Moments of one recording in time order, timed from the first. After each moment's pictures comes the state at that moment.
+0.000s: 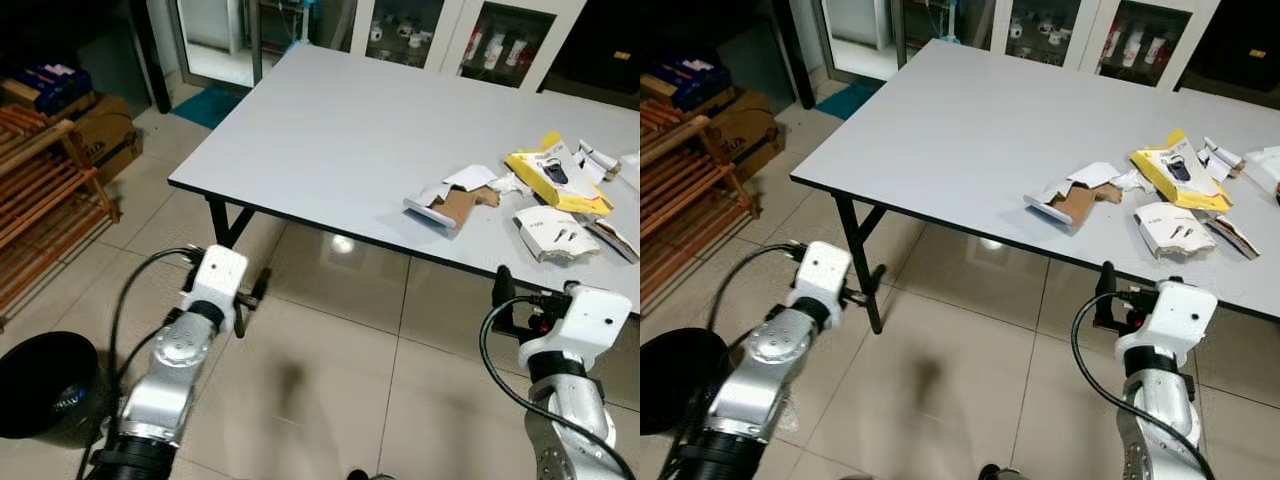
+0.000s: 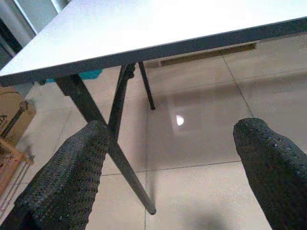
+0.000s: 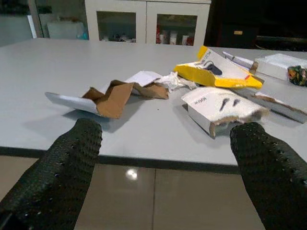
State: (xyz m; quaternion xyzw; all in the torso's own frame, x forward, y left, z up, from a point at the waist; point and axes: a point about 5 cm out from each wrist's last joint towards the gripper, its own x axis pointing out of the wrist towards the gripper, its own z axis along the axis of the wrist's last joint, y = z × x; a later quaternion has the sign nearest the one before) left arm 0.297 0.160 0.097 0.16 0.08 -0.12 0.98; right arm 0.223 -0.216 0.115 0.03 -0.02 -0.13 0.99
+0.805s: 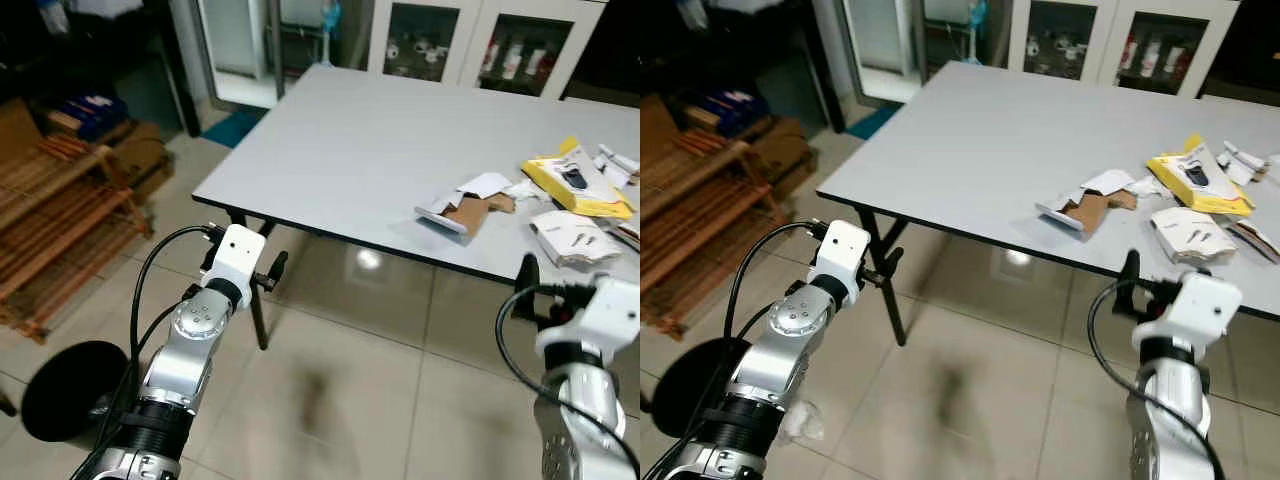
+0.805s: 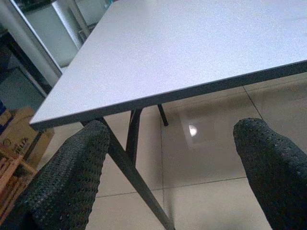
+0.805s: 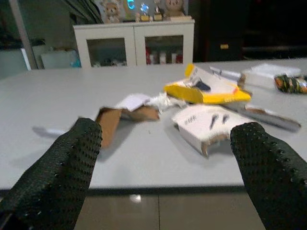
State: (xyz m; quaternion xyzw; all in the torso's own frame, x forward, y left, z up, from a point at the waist) left arm 0.322 0.146 0.109 0.16 0.06 -0.15 0.97; right arm 0.229 -0.231 0.121 0.02 -0.05 -0.18 0.98
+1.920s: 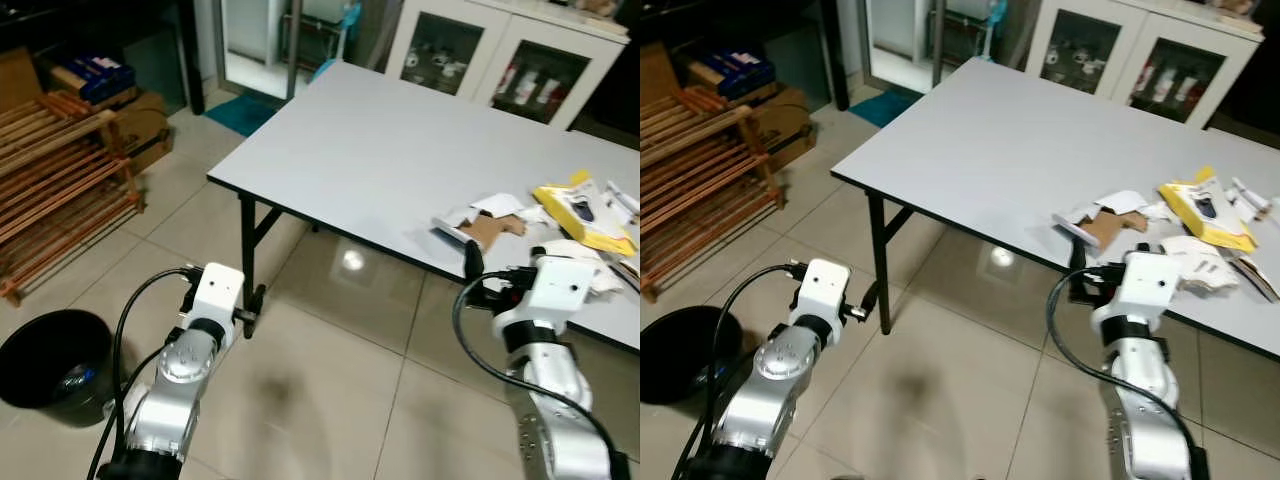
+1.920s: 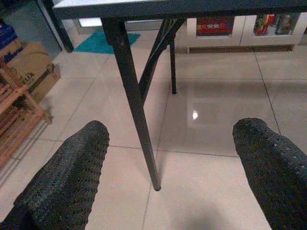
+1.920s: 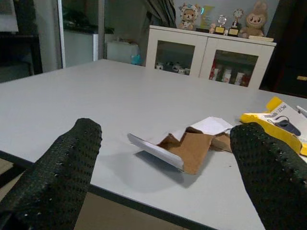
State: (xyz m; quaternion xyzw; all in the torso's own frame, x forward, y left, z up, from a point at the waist) left arm 0.286 0.163 0.075 0.15 0.11 -0.09 0.98; right arm 0.255 -0.202 0.129 0.01 -0.05 -0.07 1.00
